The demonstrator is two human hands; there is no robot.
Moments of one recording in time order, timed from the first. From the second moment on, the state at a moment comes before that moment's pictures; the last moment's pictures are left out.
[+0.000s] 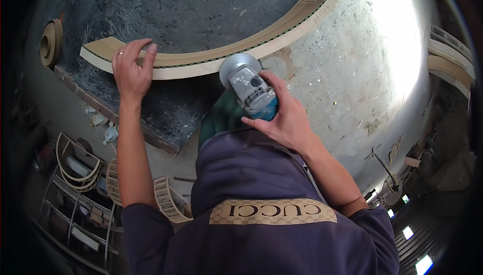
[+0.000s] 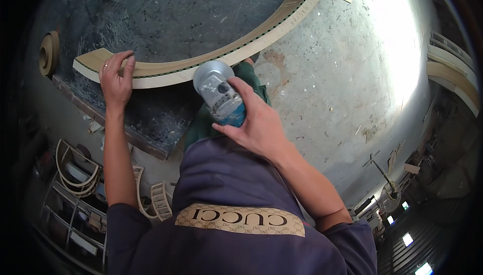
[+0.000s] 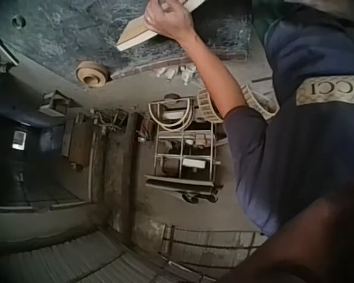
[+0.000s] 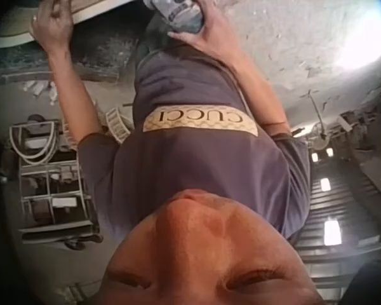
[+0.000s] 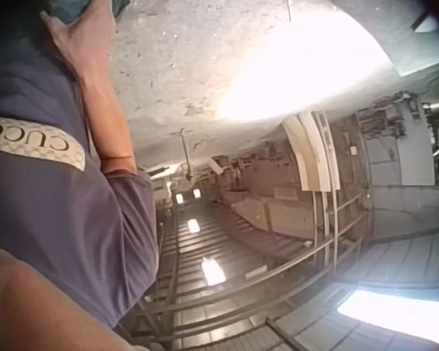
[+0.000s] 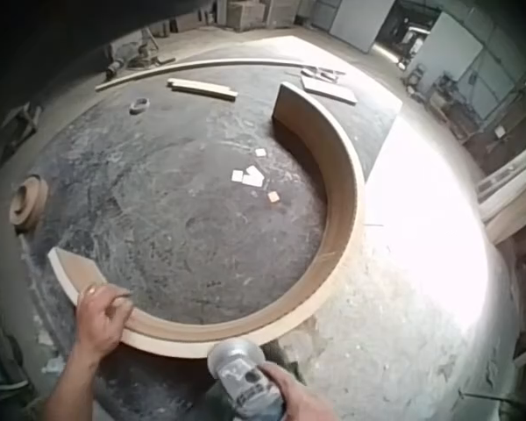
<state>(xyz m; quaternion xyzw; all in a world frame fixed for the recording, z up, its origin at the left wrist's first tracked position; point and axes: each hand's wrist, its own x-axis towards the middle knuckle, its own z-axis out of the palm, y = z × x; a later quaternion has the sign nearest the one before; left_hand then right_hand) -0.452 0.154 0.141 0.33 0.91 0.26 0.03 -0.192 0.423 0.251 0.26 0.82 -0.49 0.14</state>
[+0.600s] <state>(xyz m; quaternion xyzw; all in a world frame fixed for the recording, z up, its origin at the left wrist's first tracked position) -0.453 0.159 0.125 0.26 0.95 0.20 0.01 -0.176 0.460 0.243 0.37 0.79 -0.48 0.08</state>
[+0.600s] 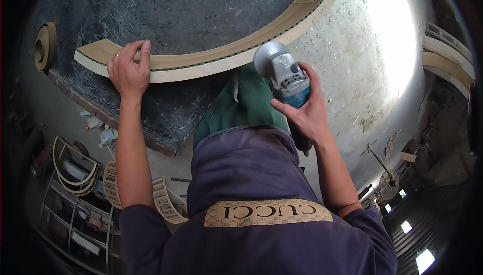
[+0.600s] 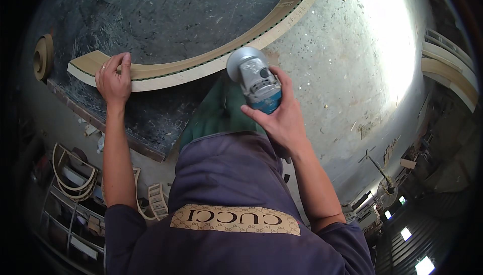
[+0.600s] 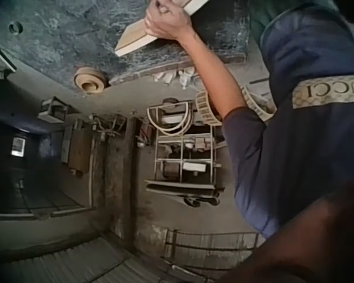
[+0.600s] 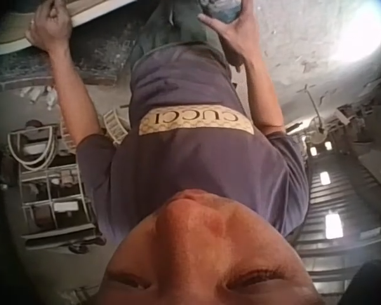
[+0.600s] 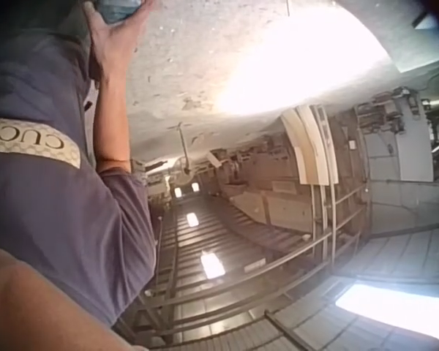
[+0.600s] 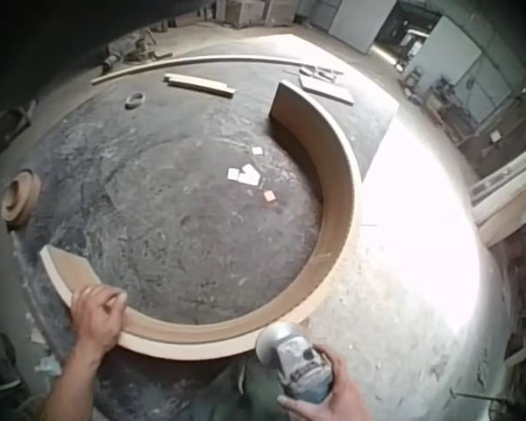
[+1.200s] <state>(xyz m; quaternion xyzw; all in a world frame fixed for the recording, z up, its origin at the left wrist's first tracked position) -0.455 0.158 0.125 0.27 0.94 0.21 0.02 -0.233 0.381 0.243 0.17 0.83 -0.48 0.24</state>
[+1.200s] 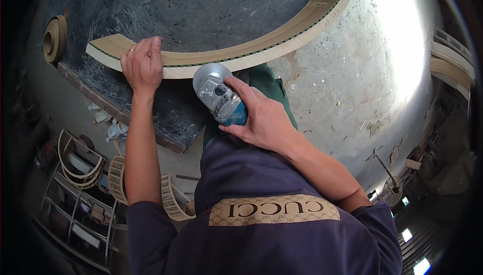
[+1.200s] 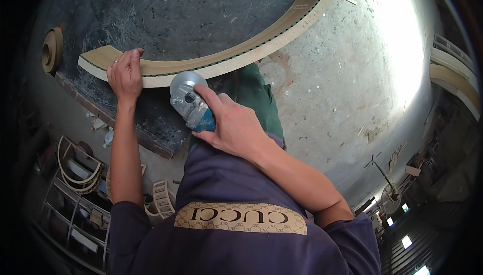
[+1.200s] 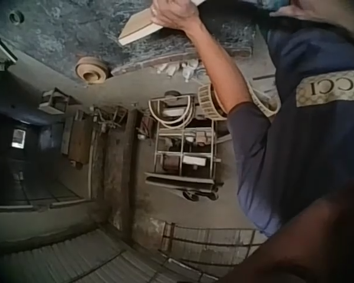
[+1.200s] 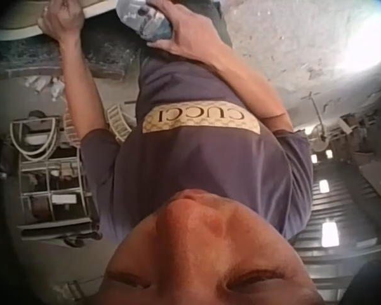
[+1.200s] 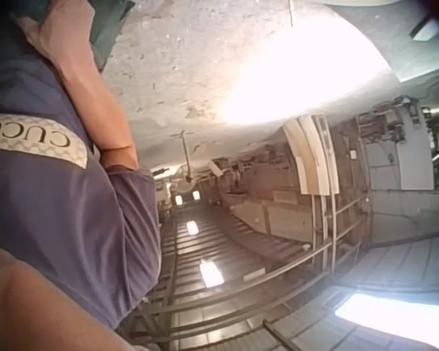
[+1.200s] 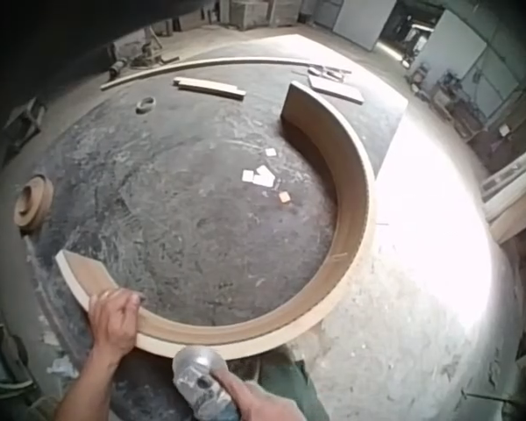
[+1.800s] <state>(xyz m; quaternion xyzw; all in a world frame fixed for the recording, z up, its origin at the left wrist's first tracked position) -0.454 0.158 0.126 0.27 0.95 0.19 0.03 -0.169 0.479 0.244 0.40 0.77 -0.50 0.05</state>
